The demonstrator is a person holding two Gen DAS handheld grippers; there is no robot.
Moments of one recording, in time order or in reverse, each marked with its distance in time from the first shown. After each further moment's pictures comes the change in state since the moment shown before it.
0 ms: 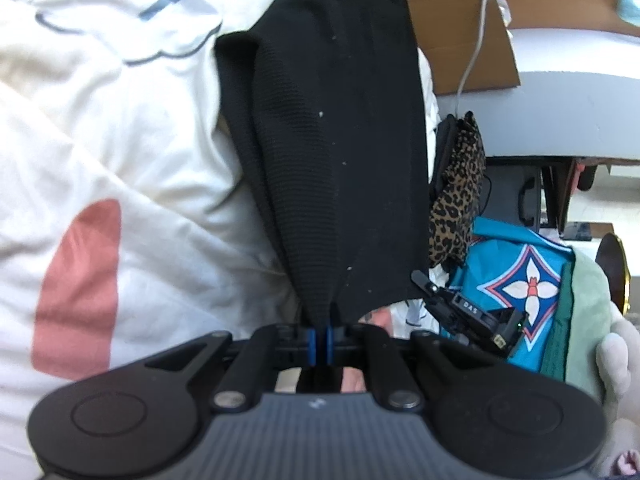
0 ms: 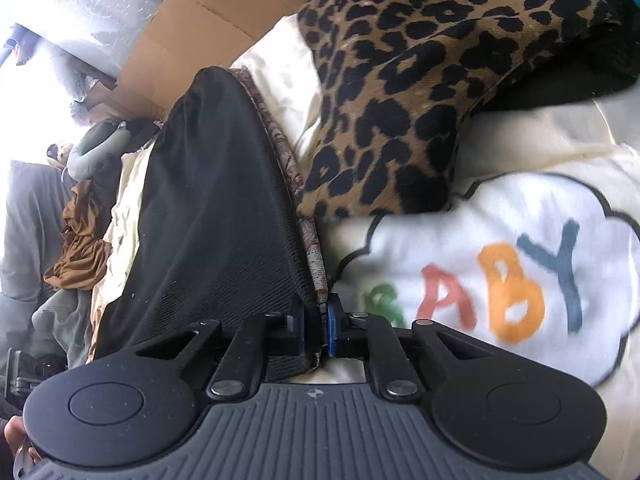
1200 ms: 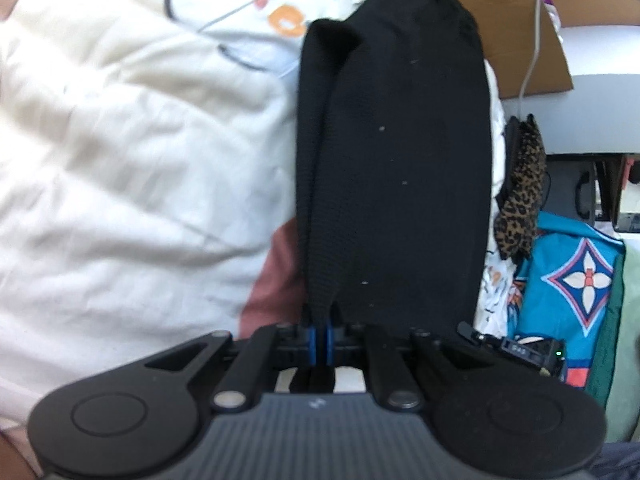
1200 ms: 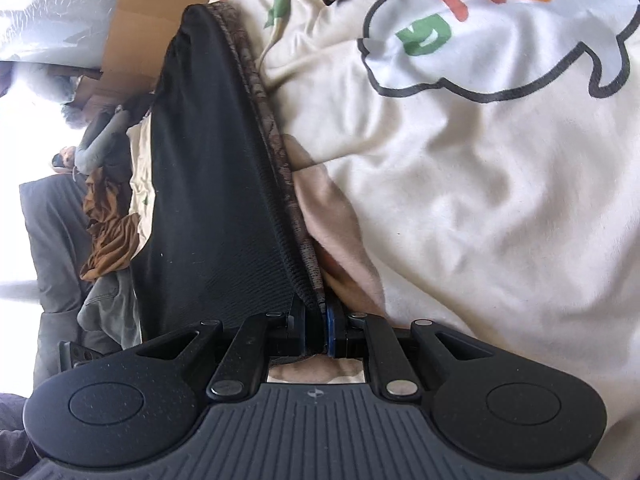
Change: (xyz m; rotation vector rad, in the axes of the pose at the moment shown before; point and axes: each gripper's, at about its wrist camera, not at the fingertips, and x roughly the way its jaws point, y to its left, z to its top) left arm -0.052 0.060 0.001 0.004 0.025 0.195; right arm 0.019 0.021 -0.102 0.247 0.160 0.092
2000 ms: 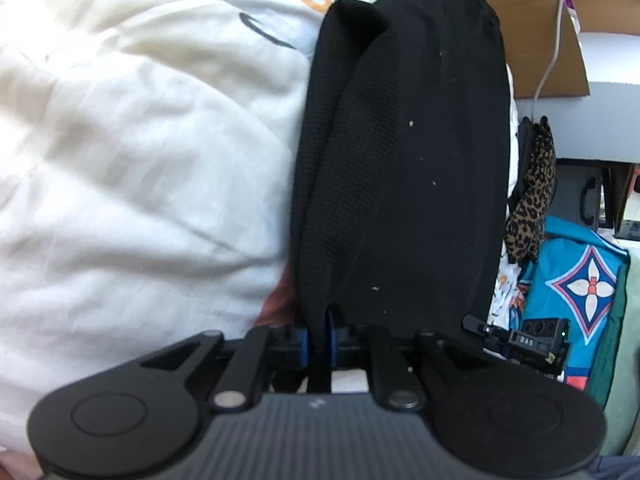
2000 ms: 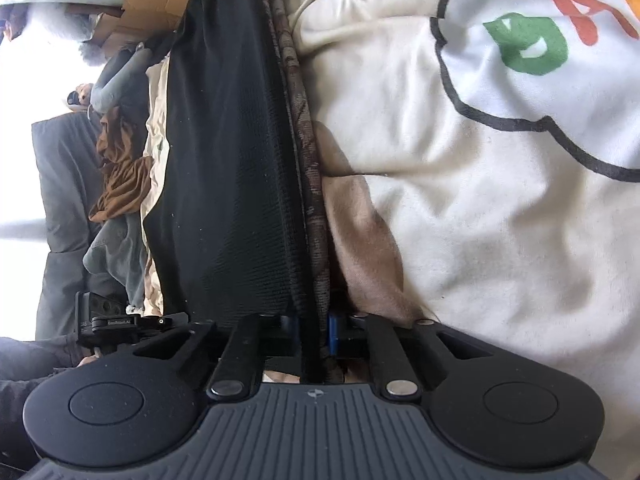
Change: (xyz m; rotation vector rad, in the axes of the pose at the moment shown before) left arm 0.028 0.010 0.020 -0.023 0.046 -0.021; right arm 0.030 0.008 0.038 -0.108 0.194 0.071
